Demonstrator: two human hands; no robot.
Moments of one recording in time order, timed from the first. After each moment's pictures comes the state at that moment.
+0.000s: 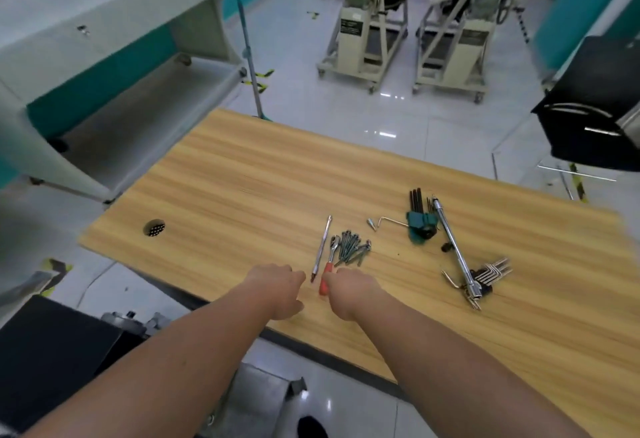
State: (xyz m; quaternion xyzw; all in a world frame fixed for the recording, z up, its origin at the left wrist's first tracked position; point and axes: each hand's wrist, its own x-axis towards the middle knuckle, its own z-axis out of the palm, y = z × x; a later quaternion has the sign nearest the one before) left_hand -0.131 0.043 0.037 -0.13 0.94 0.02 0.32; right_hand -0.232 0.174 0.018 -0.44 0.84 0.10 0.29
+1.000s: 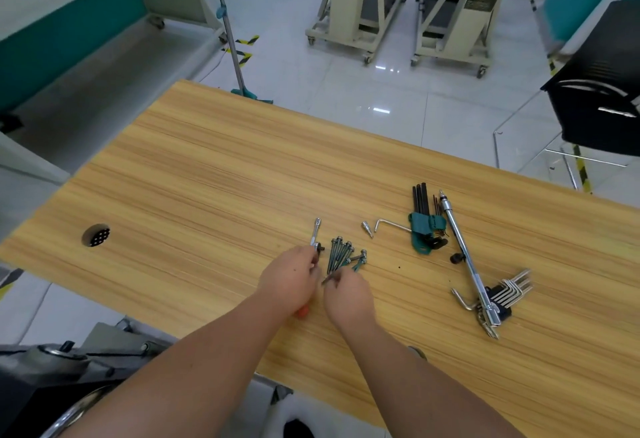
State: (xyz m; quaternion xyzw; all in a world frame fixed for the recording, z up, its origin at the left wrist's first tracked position) left_hand -0.224 0.041 -0.045 -0.27 0.93 0.26 0.07; right_hand -0.272 0.154 -0.054 -0.12 0.92 -0.27 0.27
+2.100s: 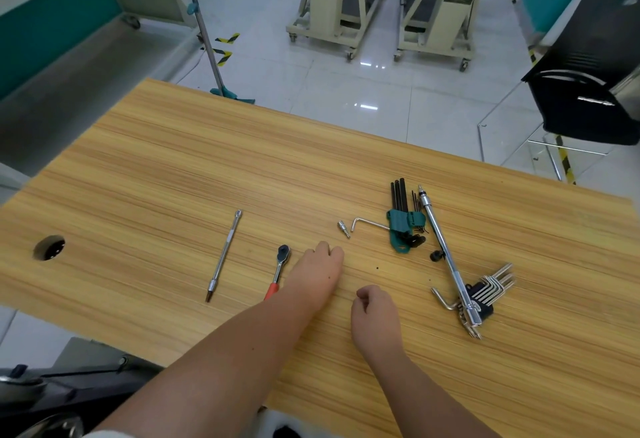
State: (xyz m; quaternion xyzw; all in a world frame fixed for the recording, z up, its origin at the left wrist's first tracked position) left_hand -0.296 0.096 -0.079 -0.14 0.97 0.13 0.13; right_hand -0.298 0.236 -0.083 -0.06 0.92 -0.31 0.22
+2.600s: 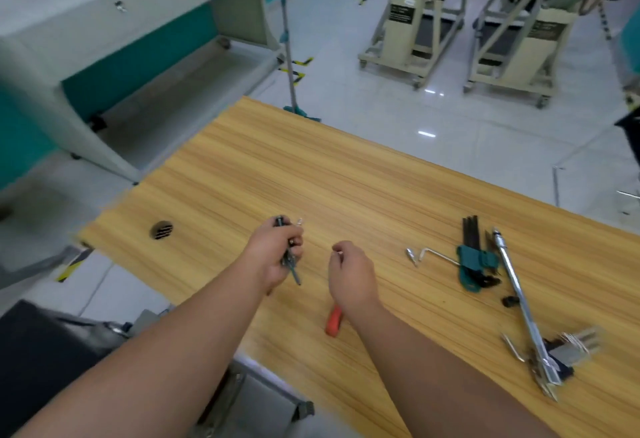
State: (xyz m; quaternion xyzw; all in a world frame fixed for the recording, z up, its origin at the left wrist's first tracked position) left_hand -0.208 -0.045 0.017 -0.47 0.34 0.80 -0.17; right_hand -0.279 0.082 -0.027 -0.26 0.87 -0.36 0.20
